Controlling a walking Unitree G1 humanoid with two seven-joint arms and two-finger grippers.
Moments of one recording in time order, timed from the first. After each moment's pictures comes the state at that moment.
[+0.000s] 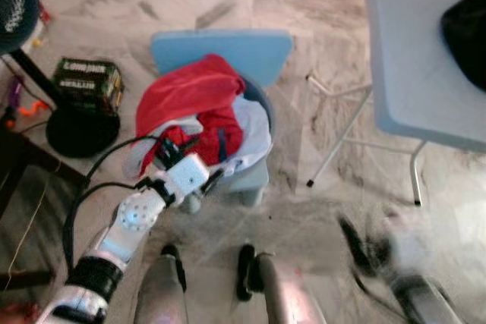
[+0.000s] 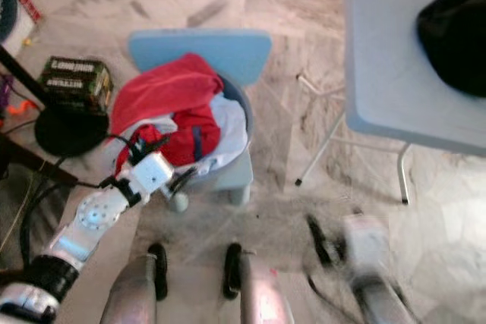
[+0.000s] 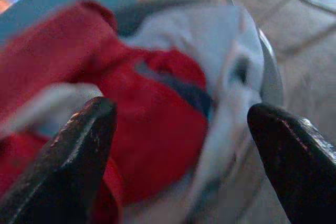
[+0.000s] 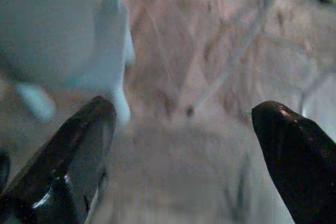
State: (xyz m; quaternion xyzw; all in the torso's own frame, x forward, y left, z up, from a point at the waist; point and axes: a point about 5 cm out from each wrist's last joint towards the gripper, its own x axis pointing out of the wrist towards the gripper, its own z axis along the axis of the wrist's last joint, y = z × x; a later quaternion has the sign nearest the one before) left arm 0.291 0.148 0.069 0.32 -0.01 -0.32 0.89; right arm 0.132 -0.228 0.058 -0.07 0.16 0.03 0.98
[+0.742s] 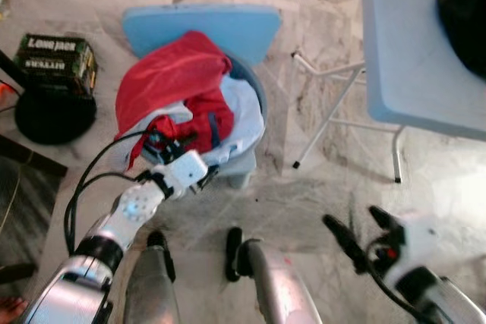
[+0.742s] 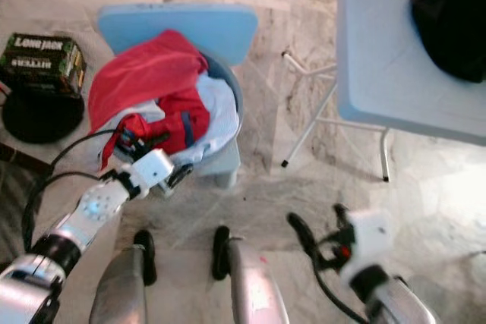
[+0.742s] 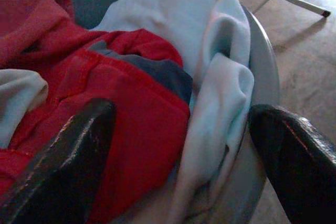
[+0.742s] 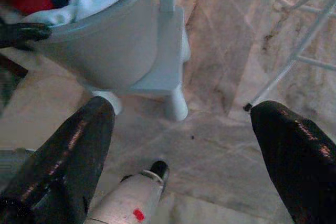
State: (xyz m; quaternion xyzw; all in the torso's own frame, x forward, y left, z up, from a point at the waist) left arm 0.315 0.149 0.070 0.34 -0.03 -0.31 0.89; right arm 0.155 -0.200 0.104 0.03 0.15 0.16 0.97
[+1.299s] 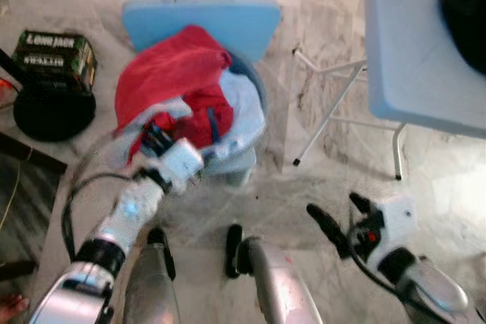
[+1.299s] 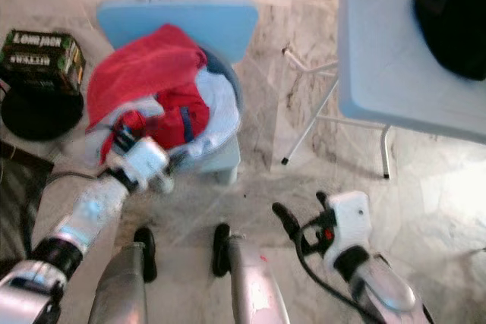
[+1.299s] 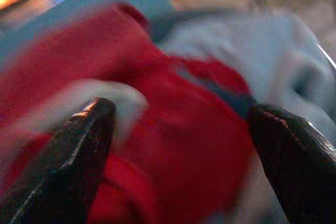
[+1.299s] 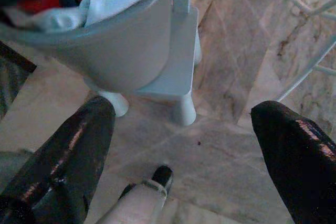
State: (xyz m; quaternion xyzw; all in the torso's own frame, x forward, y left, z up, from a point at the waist) left arm 0.315 0.148 0.097 0.29 -0.11 -0.22 0.92; right arm 0.182 -0.189 0.101 0.01 0.14 0.18 0.97
